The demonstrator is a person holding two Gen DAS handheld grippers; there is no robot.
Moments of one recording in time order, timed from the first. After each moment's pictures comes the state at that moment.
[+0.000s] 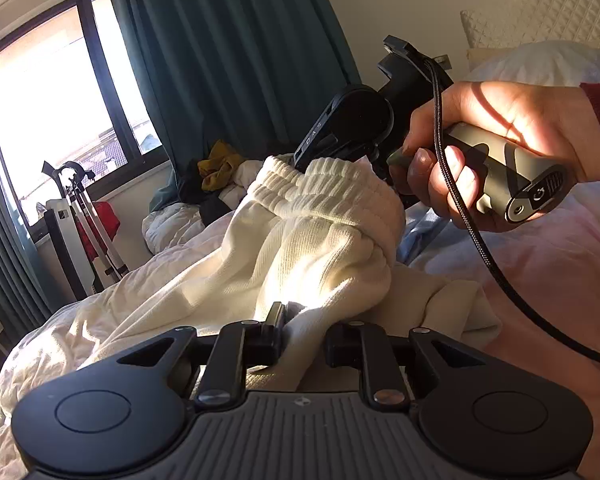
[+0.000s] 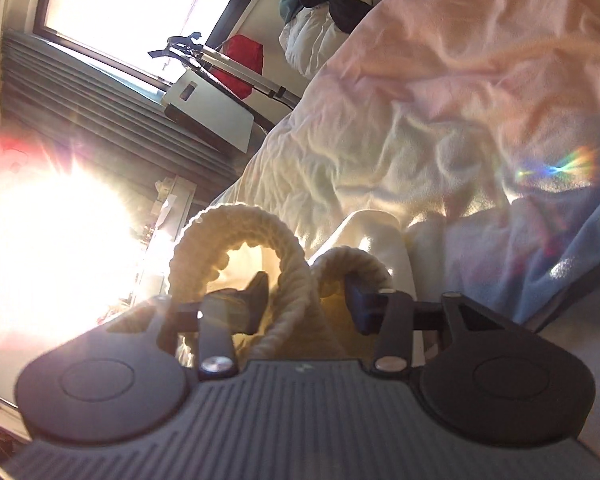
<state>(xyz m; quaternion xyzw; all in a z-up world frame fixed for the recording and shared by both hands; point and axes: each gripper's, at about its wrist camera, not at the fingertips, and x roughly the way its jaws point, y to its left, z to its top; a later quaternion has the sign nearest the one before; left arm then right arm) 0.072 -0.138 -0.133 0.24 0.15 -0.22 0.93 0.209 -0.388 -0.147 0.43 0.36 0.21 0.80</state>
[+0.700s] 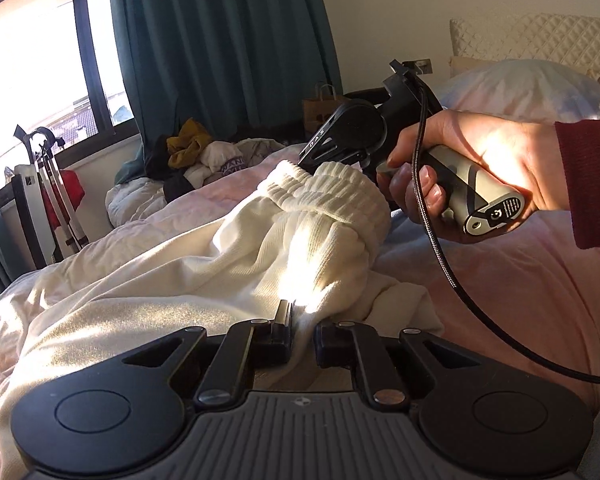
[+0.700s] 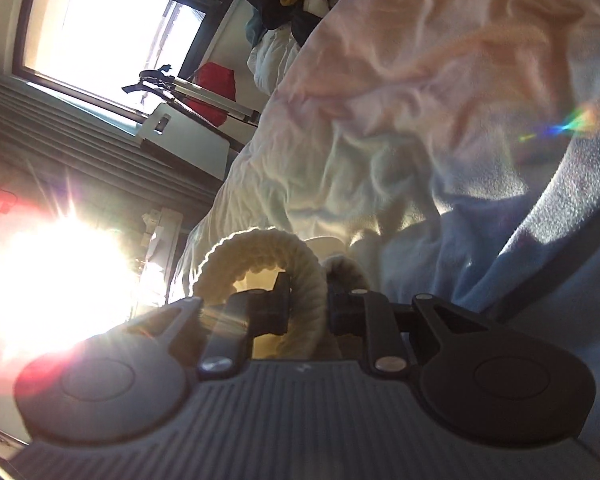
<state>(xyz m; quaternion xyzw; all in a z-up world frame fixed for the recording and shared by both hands) 0.065 -0.123 -0.136 0.19 0.19 -0.27 0.92 0.202 -0.421 -0.173 0.46 0.35 0.16 0.80</state>
